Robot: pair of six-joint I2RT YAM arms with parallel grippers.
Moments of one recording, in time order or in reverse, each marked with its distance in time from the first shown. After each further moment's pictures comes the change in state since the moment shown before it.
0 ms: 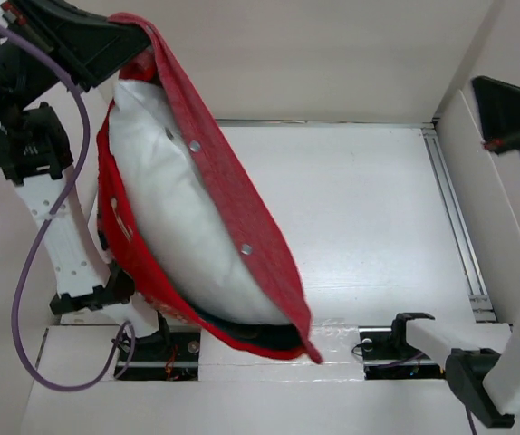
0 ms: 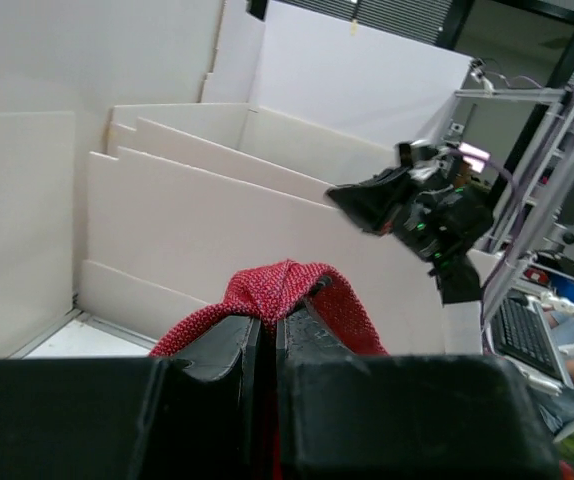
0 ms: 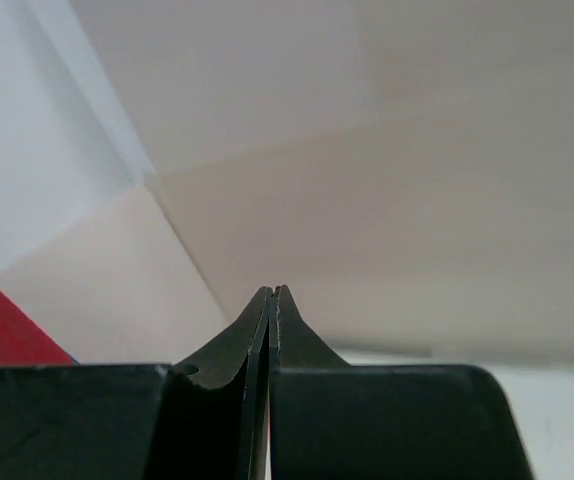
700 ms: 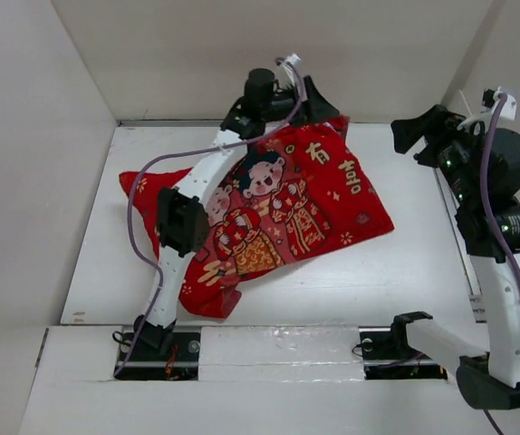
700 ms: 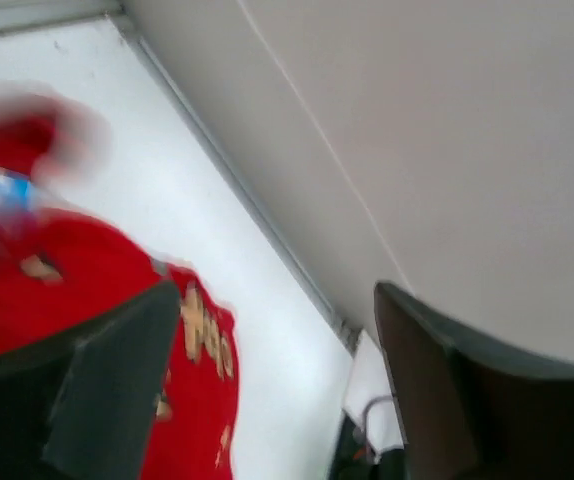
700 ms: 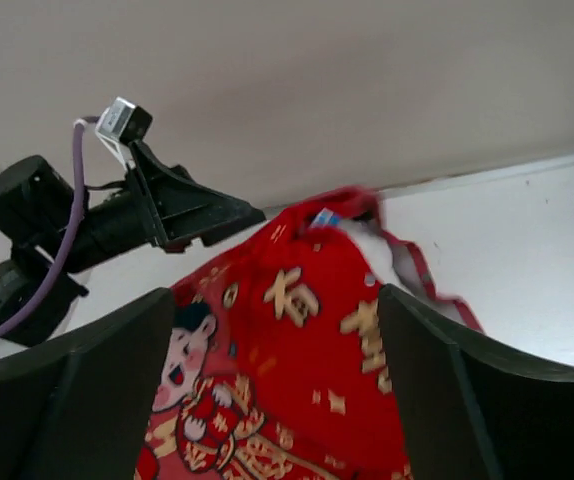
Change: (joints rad) left arm -0.696 0.691 -0.116 -0.655 -0.415 0.862; right arm 0.177 -0.016 -0.595 0.042 0.297 -0.113
